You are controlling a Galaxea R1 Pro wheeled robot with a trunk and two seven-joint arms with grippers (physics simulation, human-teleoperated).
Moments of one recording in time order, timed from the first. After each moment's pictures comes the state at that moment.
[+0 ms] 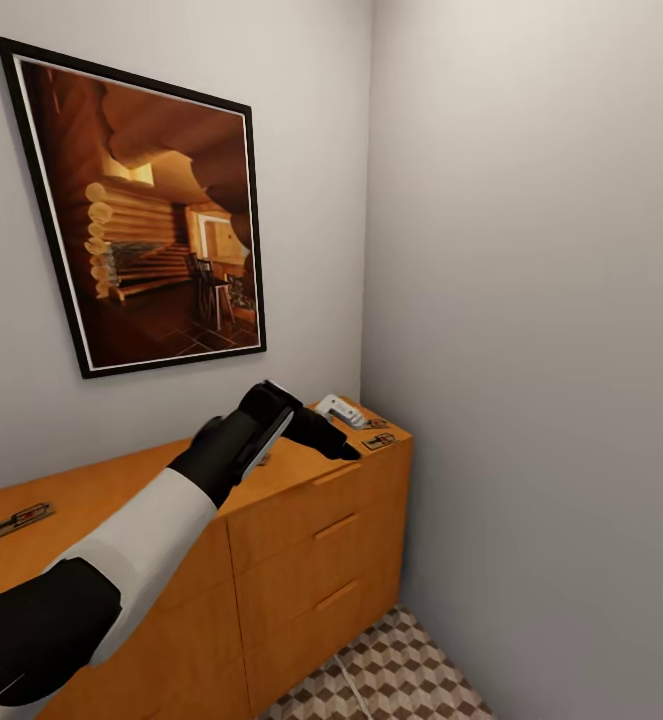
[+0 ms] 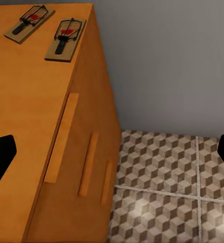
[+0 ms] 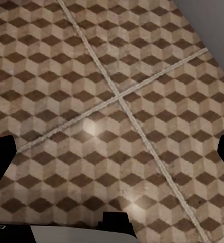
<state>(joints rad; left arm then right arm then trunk) -1.10 -0.09 -0.56 -0.89 0.00 0.94 -0.58 -0.09 0.02 0.03 -0.11 0.07 -0.39 -0.07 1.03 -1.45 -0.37</state>
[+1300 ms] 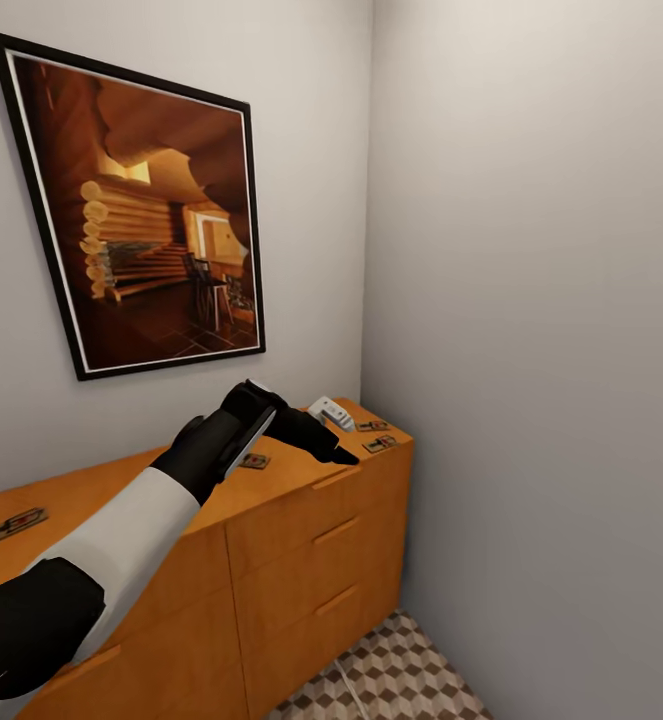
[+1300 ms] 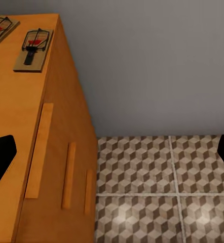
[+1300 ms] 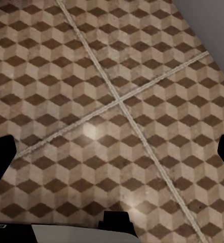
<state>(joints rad) -1.10 -0.03 -0.55 -0.90 -0.01 0.86 -0.81 -0.09 0.02 0.03 -0.11 0.07 -0.39 -0.07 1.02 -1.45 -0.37</state>
